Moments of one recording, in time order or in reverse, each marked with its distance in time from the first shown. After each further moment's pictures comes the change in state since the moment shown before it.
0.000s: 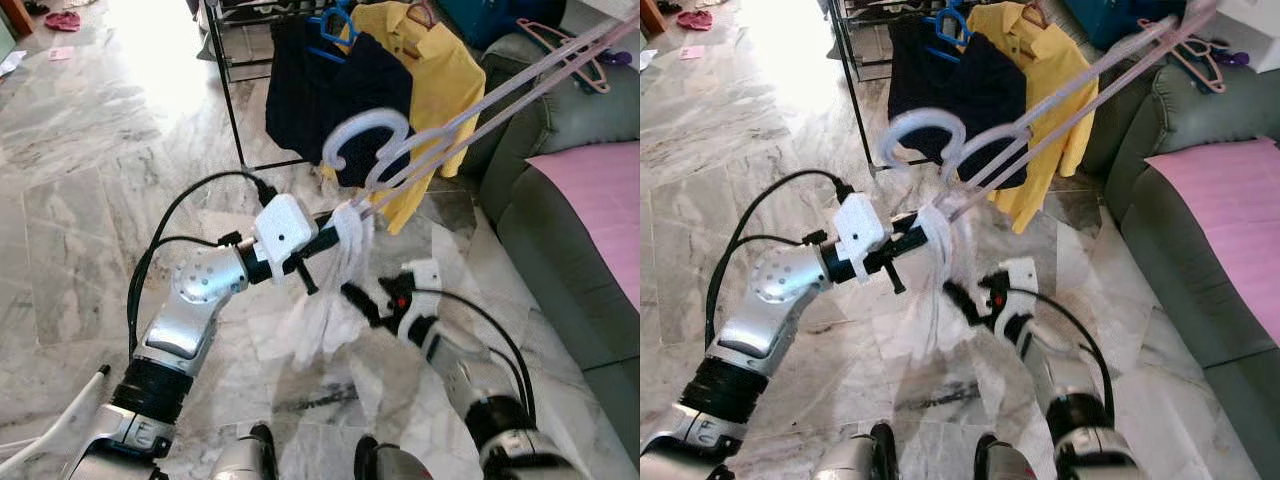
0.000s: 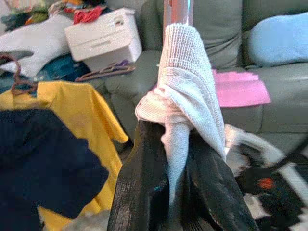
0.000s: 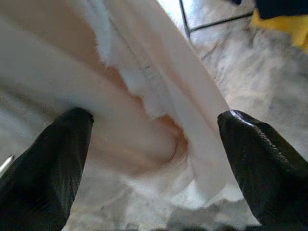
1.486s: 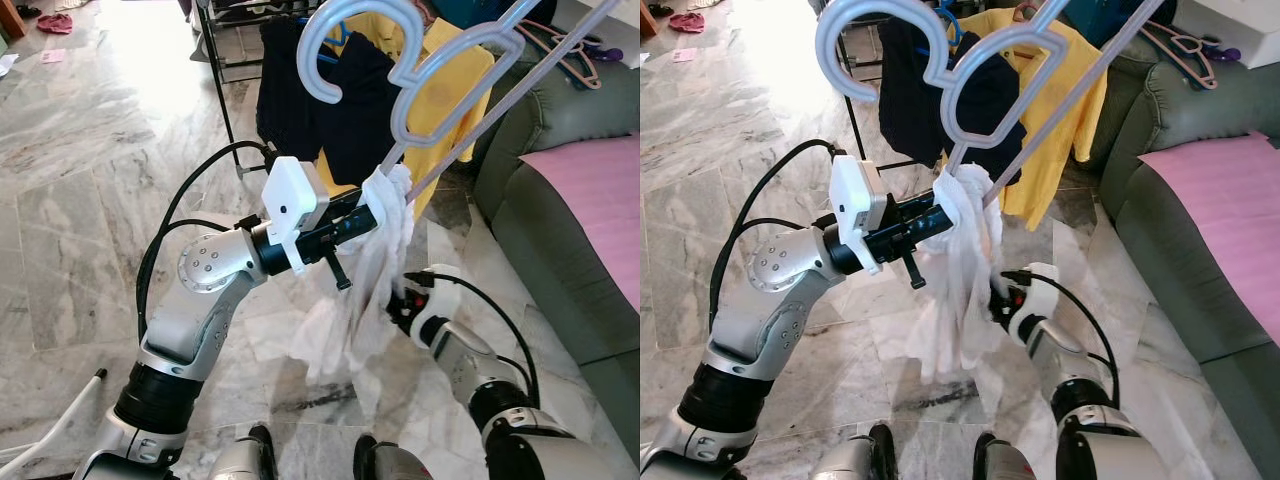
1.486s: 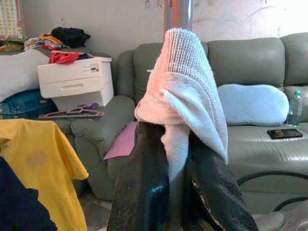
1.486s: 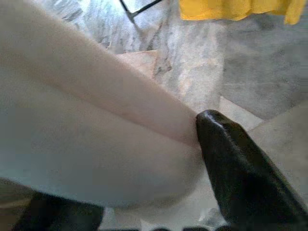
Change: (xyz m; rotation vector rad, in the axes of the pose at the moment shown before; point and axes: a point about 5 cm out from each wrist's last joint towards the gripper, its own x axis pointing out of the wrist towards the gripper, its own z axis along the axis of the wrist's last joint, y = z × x) left arm 0.013 -0.010 0.050 -0.172 -0.197 -0.068; right arm -0.008 -0.031 -0.016 0.174 0.056 -0.246
